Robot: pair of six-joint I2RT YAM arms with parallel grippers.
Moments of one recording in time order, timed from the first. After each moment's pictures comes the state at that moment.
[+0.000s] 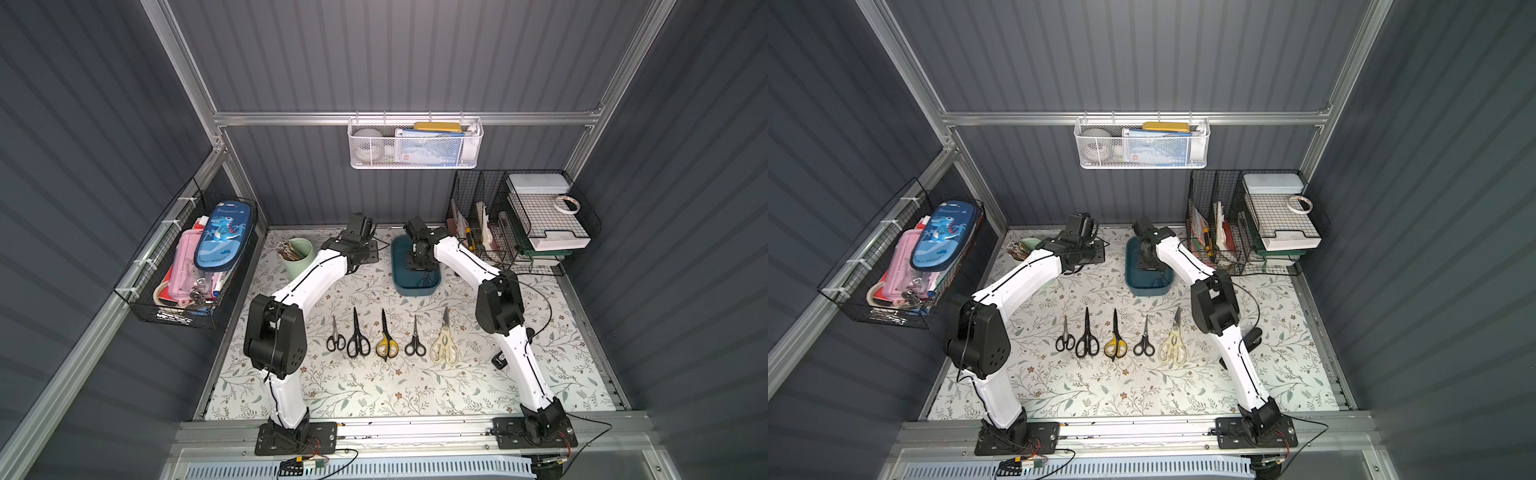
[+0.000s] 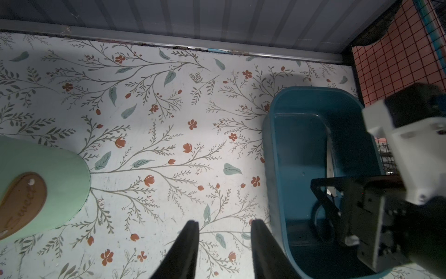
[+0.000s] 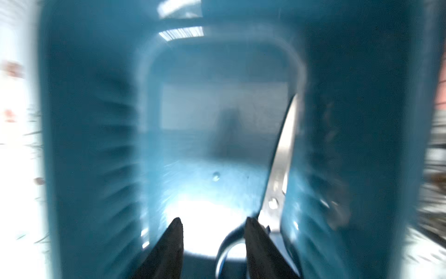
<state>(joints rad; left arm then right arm) -0.44 1.86 1.60 -0.56 -0.13 -0.34 0.52 2.45 2.31 -0.99 0.10 0.47</state>
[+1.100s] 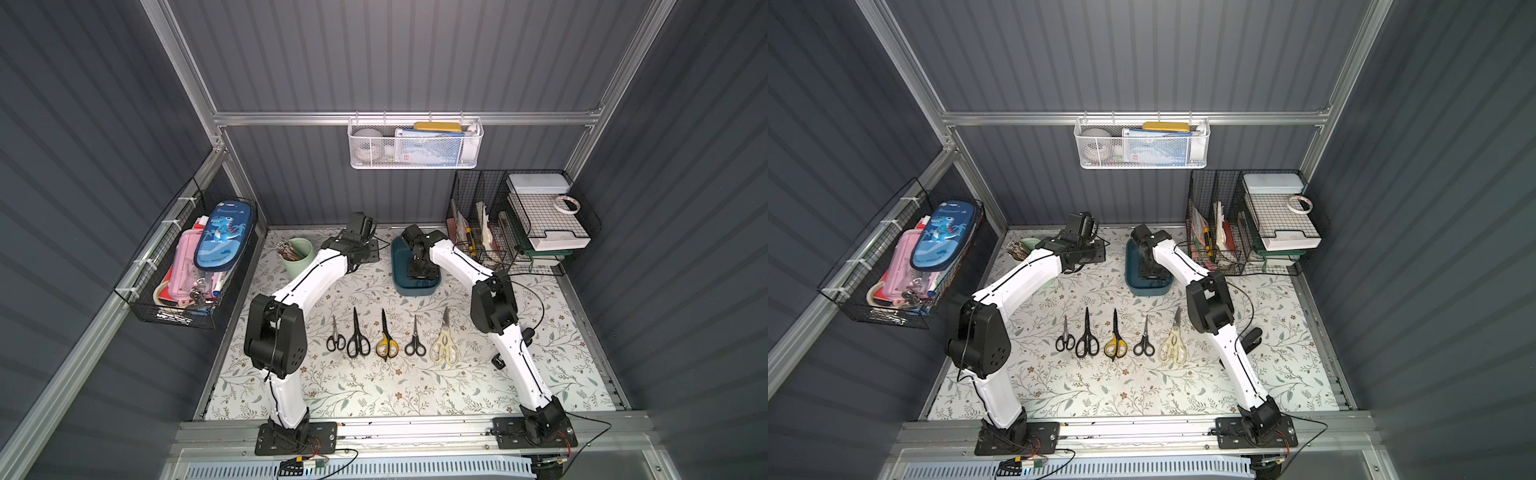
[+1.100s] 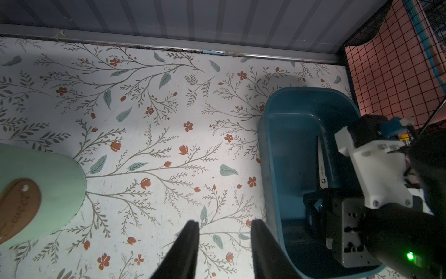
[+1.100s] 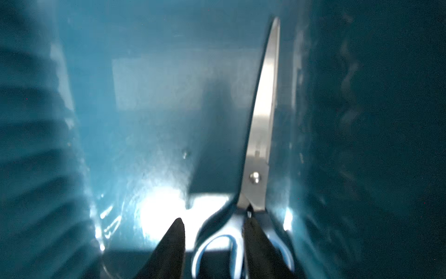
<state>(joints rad) -0.44 1.86 1.60 -0.55 -0.11 -0.32 0.51 2.56 2.35 -1.11 0.09 0.55</state>
